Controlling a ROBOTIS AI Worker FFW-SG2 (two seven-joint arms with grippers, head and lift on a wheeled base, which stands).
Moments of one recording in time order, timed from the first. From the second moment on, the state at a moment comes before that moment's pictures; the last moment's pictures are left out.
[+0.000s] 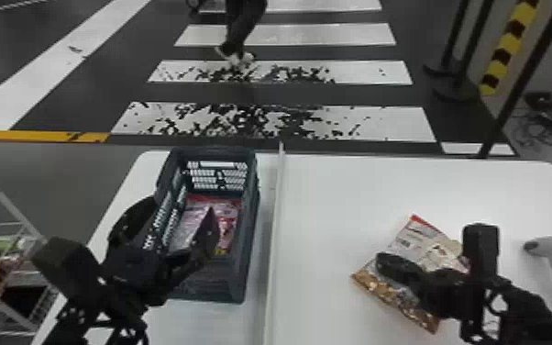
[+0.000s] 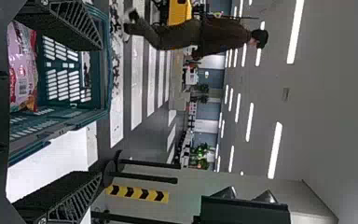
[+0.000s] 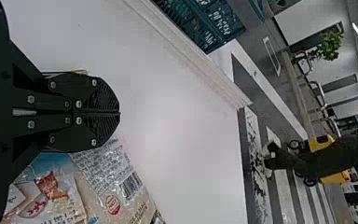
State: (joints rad) left arm 0.57 0.23 0.03 -2.16 0.27 0.03 -0.13; right arm 0.13 -0.02 -0.11 -1.66 0.02 0.60 0.70
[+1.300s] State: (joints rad) left arm 0.57 0.23 0.02 -2.16 0.27 0.03 -0.13; right arm 0.16 -0.01 -0.04 -1.80 0.13 0.73 0.85
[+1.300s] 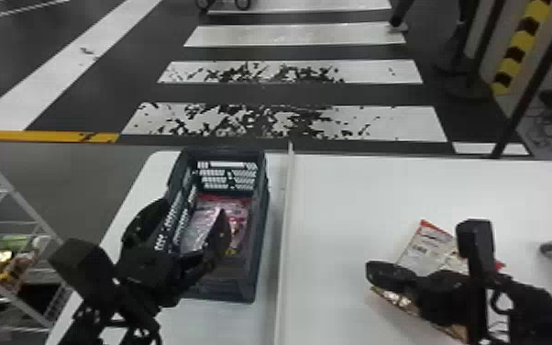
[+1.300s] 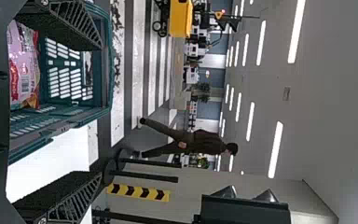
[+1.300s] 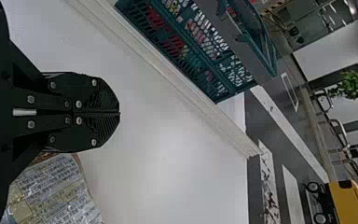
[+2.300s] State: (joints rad) left arm 0.56 0.23 0.02 -2.15 0.27 0.03 -0.13; right arm 0.19 -0.01 -0.11 -1.77 0.23 0.74 0.87
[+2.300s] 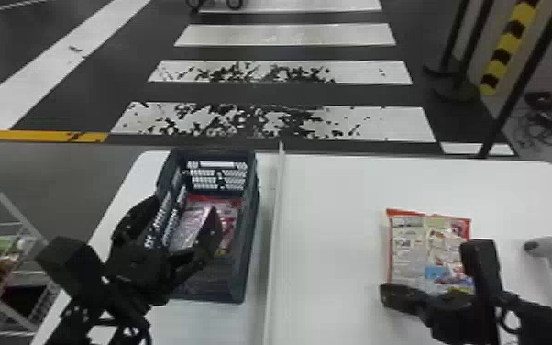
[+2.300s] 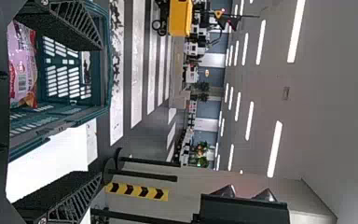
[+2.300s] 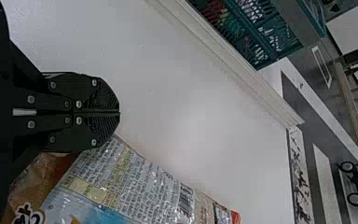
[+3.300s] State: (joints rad) left arm 0.57 0.23 0.02 -2.16 0.27 0.01 -0.14; right arm 0.22 0.00 -0.27 -1.92 -0.07 0.68 0.67
